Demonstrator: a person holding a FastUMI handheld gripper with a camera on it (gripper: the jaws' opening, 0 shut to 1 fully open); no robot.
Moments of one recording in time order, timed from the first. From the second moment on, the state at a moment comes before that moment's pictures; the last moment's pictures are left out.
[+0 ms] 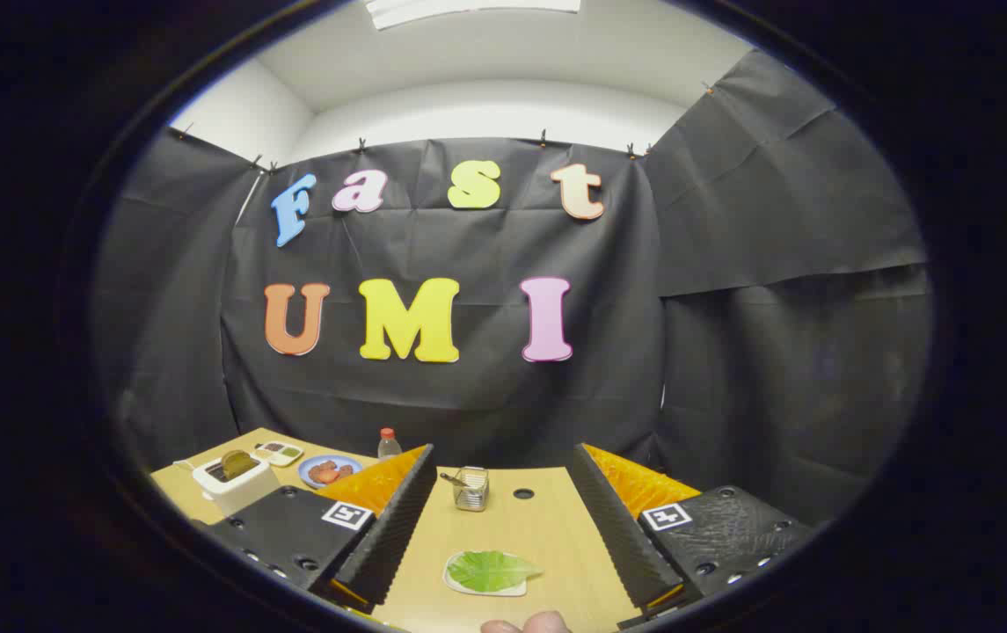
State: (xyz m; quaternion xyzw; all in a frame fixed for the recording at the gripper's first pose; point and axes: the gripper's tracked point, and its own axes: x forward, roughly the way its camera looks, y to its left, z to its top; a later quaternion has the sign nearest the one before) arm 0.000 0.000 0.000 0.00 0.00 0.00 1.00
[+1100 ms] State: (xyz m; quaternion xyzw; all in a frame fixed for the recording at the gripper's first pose) arm 0.023 -0.026 -0.080 0.02 0.07 0.01 1.00
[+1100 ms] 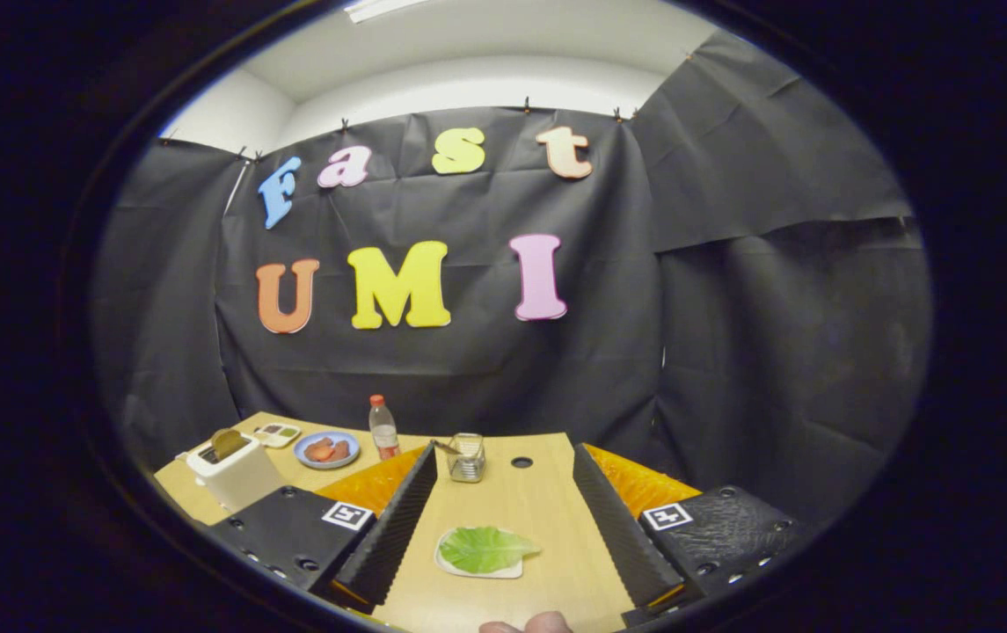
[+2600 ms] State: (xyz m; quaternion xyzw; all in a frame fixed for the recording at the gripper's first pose) arm 0.174 -0.039 -0.394 0.01 0.34 0.03 0.94
